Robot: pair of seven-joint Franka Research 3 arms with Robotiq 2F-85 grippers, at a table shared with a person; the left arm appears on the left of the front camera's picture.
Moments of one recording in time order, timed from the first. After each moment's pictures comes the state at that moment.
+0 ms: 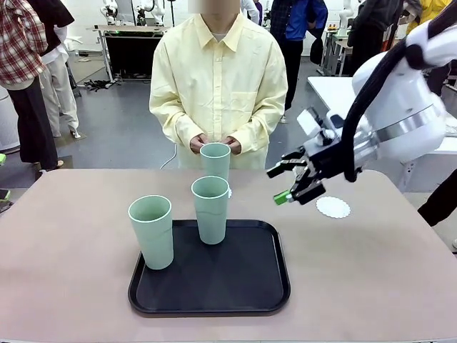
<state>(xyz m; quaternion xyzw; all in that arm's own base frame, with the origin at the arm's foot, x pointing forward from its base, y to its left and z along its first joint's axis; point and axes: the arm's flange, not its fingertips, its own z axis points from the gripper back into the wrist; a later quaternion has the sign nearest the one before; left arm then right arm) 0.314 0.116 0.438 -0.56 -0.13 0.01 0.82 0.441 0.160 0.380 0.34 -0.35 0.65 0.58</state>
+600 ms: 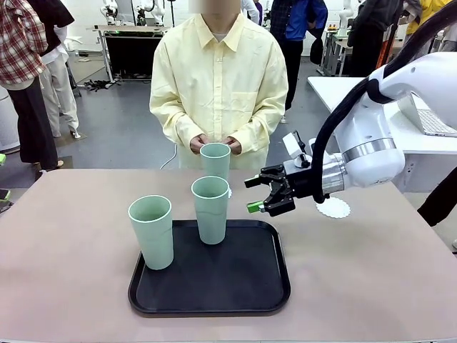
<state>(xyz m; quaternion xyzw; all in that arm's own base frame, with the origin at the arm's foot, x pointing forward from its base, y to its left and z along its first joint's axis) 0.314 0.116 0.438 -0.56 -0.13 0.01 0.82 0.462 0.195 0.313 0.41 -0.42 0.59 0.56</state>
